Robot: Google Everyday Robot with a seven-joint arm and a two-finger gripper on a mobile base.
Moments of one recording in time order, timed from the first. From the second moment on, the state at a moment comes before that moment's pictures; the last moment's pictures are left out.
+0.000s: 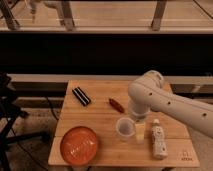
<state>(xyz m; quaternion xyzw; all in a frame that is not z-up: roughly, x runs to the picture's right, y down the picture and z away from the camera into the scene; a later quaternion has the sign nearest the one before) 0.130 0.155 0.675 -0.33 -0.04 -0.07 0.94</state>
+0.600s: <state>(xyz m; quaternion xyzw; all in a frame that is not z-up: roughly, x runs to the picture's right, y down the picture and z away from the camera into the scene) 0.130 0.176 0.699 -0.34 -0.06 -0.07 0.93</state>
